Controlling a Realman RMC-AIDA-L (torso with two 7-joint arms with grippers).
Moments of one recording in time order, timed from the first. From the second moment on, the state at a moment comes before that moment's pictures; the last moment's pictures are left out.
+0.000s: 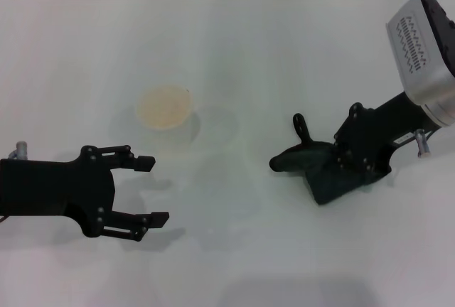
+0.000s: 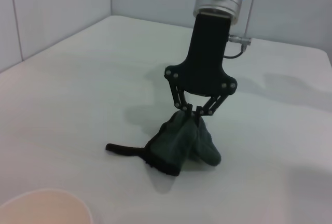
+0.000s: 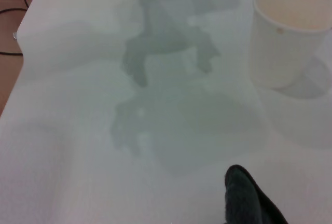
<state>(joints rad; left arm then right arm) -0.25 -2.08 1.05 1.20 1.98 1.71 -1.51 0.71 1.99 -1.27 -0.93 -2.24 -1.49 1.56</state>
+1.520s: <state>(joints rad) -0.25 -2.07 1.00 1.16 1.97 1.73 -1.42 0.63 2.01 -0.93 -0.92 -2.19 -1.68 1.50</state>
